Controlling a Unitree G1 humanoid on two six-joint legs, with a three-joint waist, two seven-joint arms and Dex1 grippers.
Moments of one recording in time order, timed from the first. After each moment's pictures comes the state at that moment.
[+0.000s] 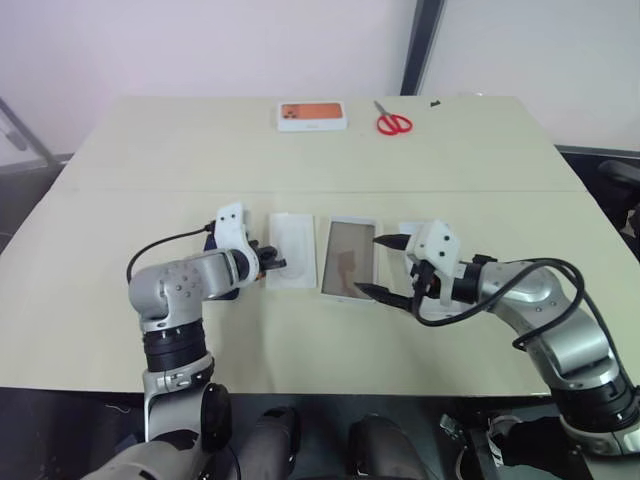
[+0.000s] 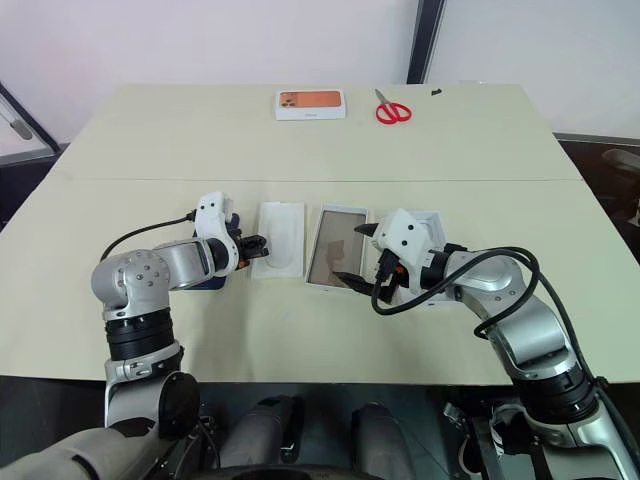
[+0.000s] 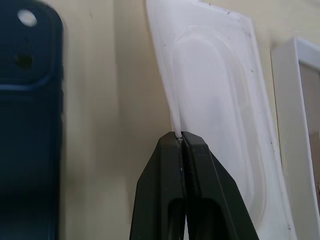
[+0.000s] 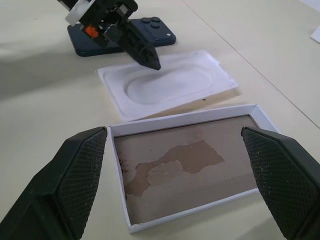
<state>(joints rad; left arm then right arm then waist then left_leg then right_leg) -0.61 0.08 0.38 -0.14 -0.52 1.38 0.04 -0.31 -0.69 0.09 -0.44 0.34 0.56 0.82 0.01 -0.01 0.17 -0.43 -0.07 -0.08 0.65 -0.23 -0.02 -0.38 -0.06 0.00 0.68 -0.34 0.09</state>
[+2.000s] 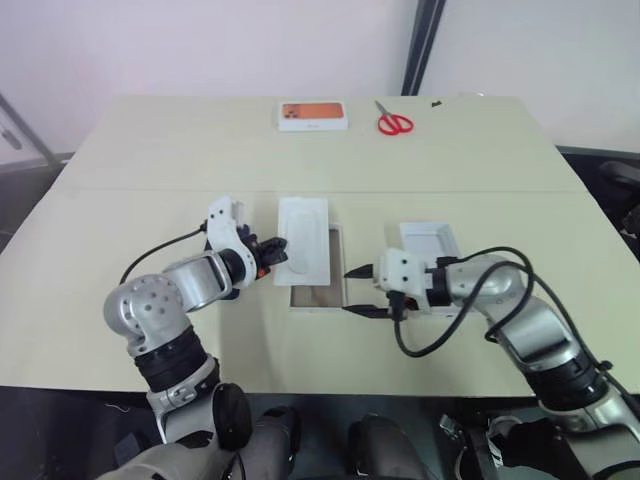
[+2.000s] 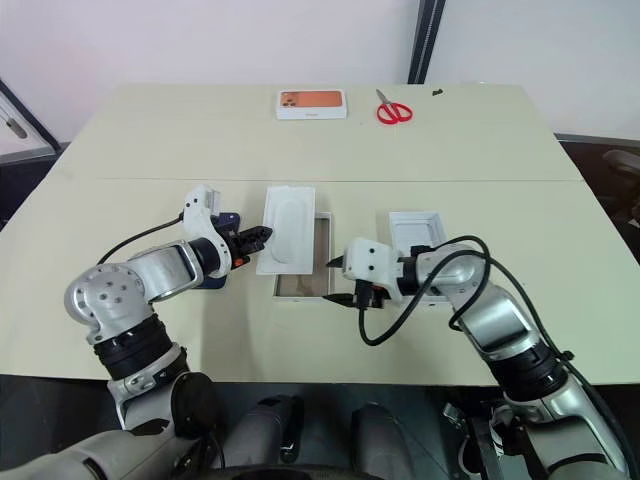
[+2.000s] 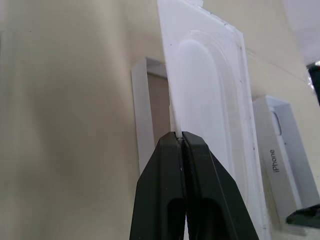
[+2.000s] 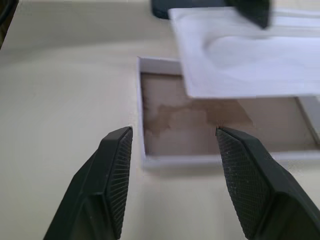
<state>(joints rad) -0.60 -0.05 0.53 -0.37 -0.66 1.61 0.05 -0.40 -0.69 0.25 -0.30 0.15 0.40 1.07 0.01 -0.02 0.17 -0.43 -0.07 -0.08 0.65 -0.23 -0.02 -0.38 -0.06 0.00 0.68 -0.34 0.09</state>
